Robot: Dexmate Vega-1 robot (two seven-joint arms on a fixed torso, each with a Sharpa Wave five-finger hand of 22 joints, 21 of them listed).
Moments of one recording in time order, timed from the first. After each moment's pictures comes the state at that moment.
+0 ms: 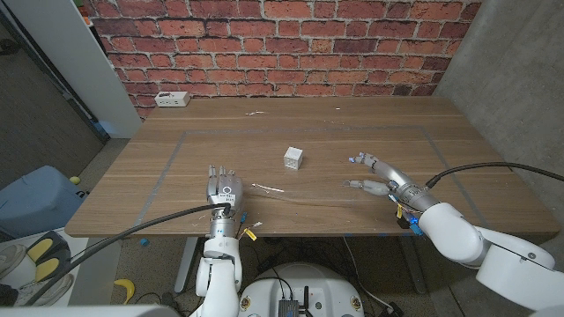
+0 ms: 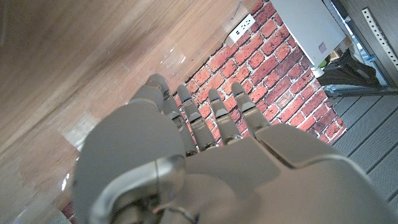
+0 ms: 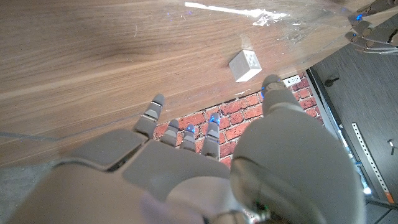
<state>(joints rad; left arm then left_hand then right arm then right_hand) 1.40 0.47 0.59 -1.95 1.75 0.92 0.09 0.98 0.19 0.31 -0.09 0.19 0.95 -0.15 0.41 0.23 0.59 -0.21 0.32 0.28 0.41 -0.05 0.22 0.19 0.27 0.09 0.33 0.19 -1.57 -1.08 -0.16 -2.46 0.04 -0.47 -0.30 0.78 -0.02 0.29 -0.16 0.28 0.23 -0.12 0.19 0.20 -0.07 -0.02 0.18 0.20 -0.08 0.07 0.18 0.20 0.14 0.15 0.19 0.18</state>
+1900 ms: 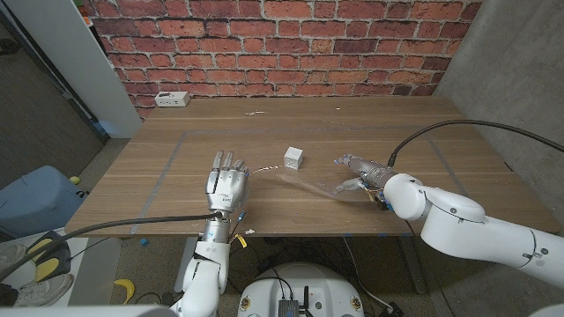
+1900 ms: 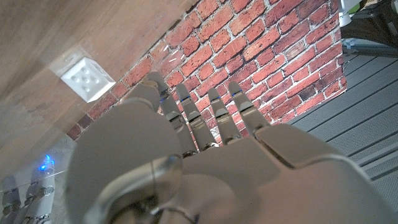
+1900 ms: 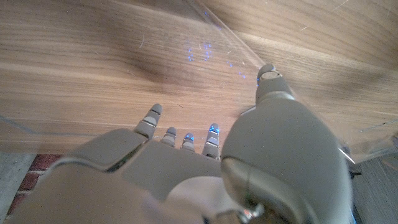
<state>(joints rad) 1.33 0.66 0.65 -1.91 1.32 0.82 0.72 0.94 0.13 0.37 -0.10 0.18 0.96 -0.15 0.47 0.22 0.64 -0.20 0.29 0.30 0.42 -0.05 0.21 0.19 0.31 0.05 0.33 0.19 -0.82 -1.07 -0.84 -2.48 -0.17 -1.04 0.09 0.92 -0.01 0.13 -0.10 0.31 0.16 -0.16 0.23 0.20 -0.17 0.00 0.20 0.21 -0.17 0.07 0.19 0.21 0.02 0.15 0.18 0.18</state>
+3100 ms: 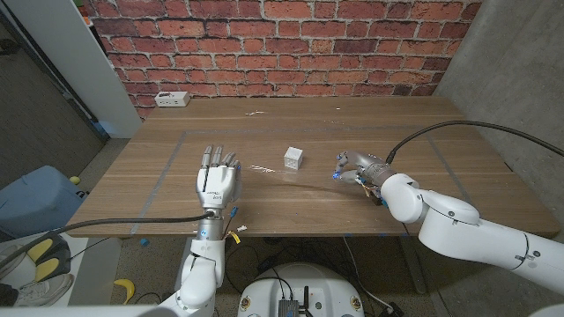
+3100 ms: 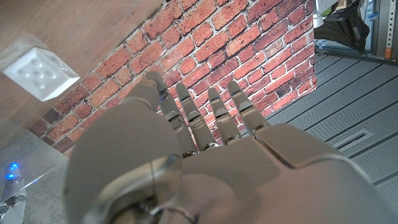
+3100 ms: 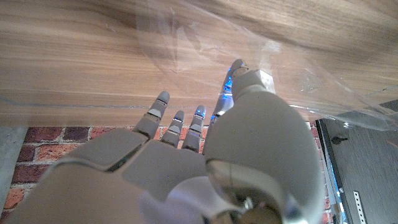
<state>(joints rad) 1.26 0.68 0.68 -1.88 1.15 0.89 0.87 0.94 0.12 0.37 -0.11 0.18 0.99 -0.15 0.45 0.20 0.65 -0.21 0.28 0.30 0.42 -0.04 0.20 0.19 0.31 0.04 0.33 0.19 -0.95 -1.04 -0.75 -2.40 -0.20 -0.83 -0.16 1.14 0.14 0.20 -0.15 0.28 0.96 -0.02 0.51 0.23 0.26 -0.06 0.27 0.20 0.06 -0.03 0.28 0.20 0.23 0.08 0.22 0.18</state>
